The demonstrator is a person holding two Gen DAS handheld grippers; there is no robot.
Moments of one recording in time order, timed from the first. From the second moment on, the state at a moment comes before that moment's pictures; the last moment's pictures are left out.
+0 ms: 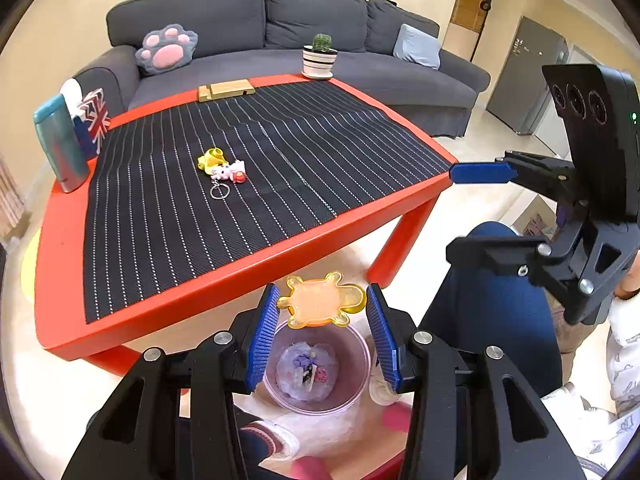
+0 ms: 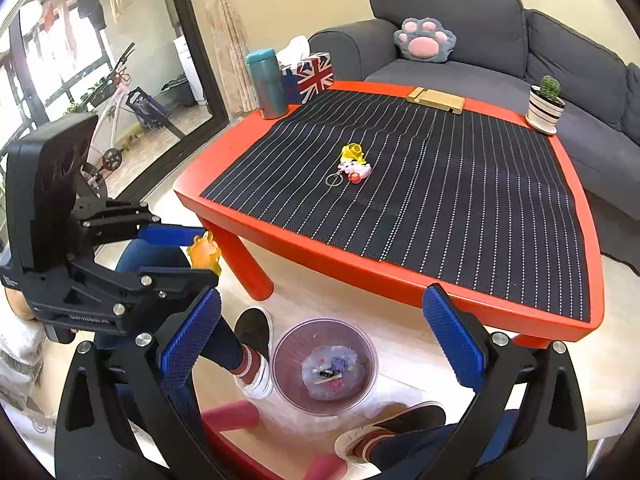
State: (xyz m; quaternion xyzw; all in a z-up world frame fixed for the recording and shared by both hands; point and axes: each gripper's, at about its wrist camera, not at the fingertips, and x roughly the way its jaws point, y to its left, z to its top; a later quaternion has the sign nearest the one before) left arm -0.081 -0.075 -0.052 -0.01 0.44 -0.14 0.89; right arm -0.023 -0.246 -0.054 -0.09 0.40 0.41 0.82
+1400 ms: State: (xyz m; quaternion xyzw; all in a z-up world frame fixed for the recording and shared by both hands) left arm -0.067 -0.055 -0.042 -0.03 0.42 -0.09 0.90; right arm -0.009 -0.252 -0.046 -0.07 0.39 0.41 0.82
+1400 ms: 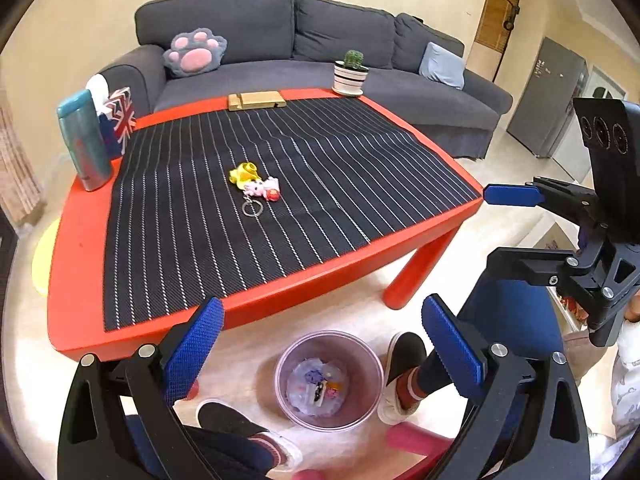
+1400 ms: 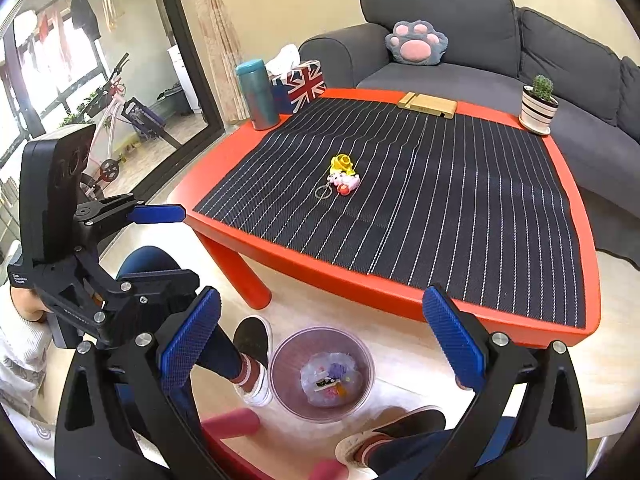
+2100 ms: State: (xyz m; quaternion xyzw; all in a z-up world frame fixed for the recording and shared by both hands) left arm -0.011 -0.015 -0.022 -0.03 0.41 -0.06 0.91; right arm 0.055 -0.216 -0.029 -0.11 0.38 0.43 0.81
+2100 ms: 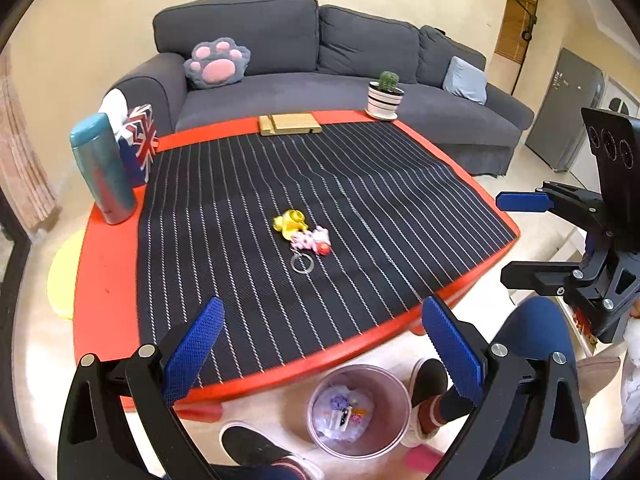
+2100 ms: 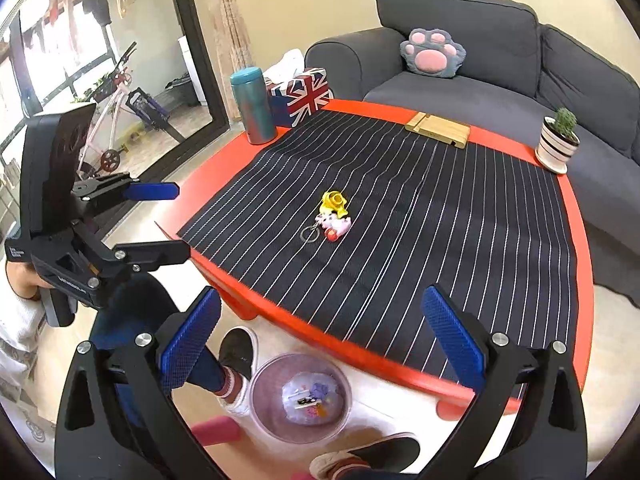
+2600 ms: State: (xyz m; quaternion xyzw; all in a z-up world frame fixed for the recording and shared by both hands) left arm 0.020 0.019 -0.034 -0.05 0.42 -0.04 0.91; right arm 0.122 -0.153 -0.058 -0.18 0.40 0.47 0.77
